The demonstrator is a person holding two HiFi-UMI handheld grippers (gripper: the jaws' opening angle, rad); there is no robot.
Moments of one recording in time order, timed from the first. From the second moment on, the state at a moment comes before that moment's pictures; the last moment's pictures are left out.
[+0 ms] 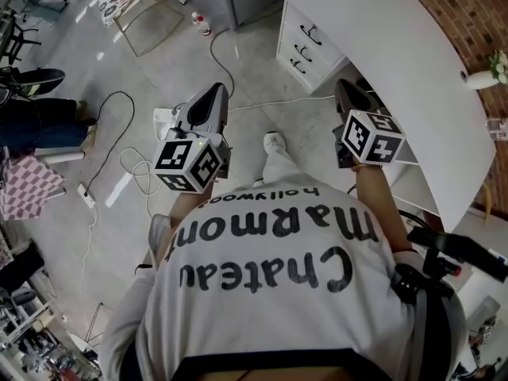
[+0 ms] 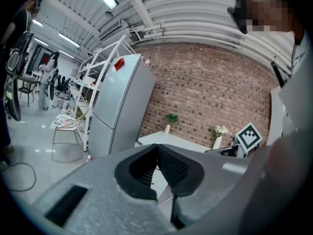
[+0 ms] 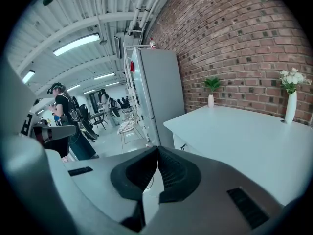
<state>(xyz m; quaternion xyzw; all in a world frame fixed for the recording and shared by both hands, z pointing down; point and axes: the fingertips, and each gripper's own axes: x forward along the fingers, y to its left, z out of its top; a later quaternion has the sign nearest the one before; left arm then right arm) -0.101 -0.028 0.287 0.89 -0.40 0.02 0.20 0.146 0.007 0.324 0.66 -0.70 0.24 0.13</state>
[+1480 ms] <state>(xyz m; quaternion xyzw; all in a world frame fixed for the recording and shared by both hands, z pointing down) -0.028 -0.166 0.491 0.87 -0.39 0.12 0.28 0.170 -0.184 0.595 0.54 -0.72 0.30 0.32</state>
